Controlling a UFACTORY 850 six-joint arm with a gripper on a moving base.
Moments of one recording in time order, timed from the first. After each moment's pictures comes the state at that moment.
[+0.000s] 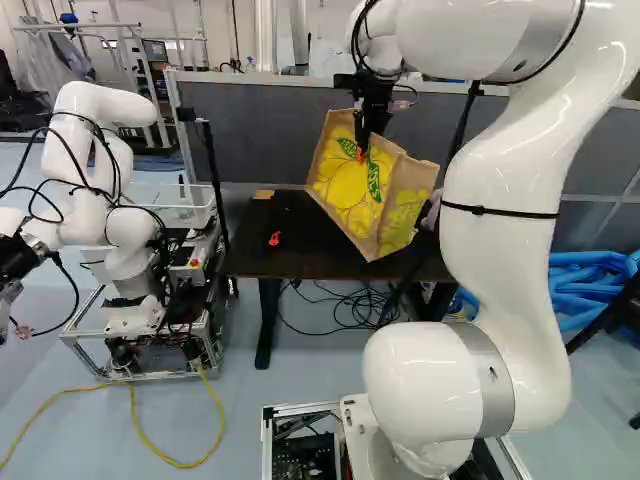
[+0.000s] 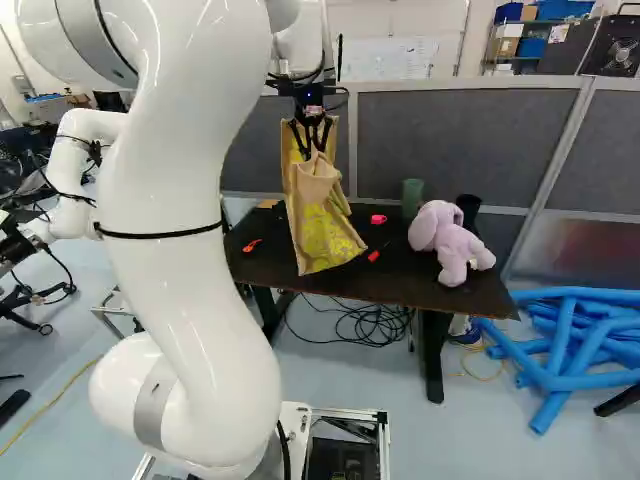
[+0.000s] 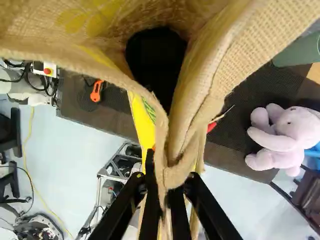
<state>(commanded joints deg) -6.2 -20.3 -93.7 2.7 -67.9 -16.6</state>
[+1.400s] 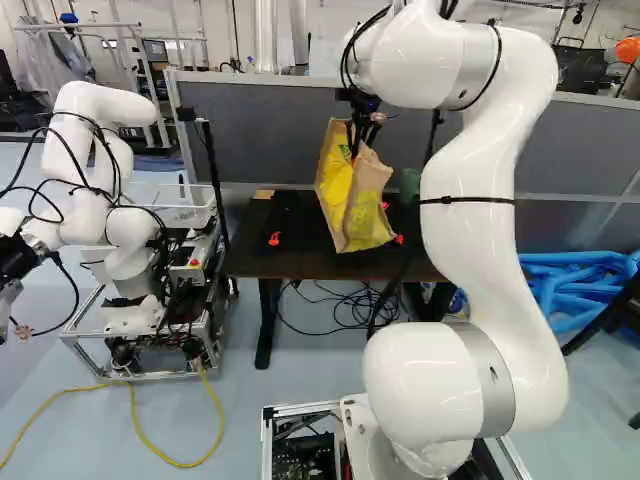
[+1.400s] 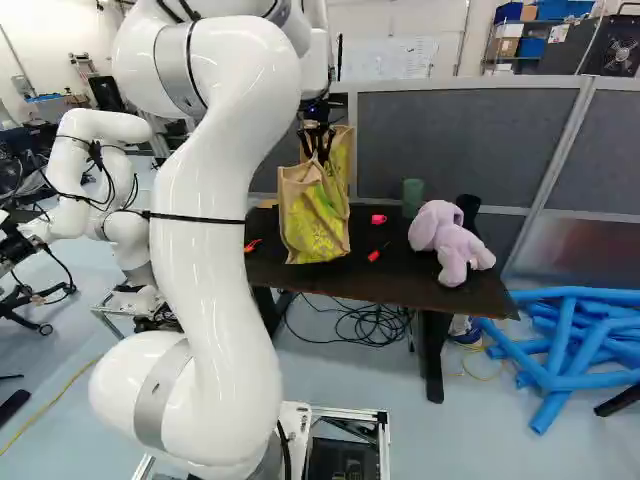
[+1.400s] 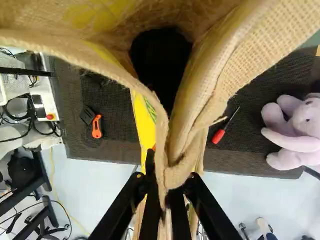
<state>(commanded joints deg) -5.5 -33.9 -106.2 2.7 -67.6 -3.6</state>
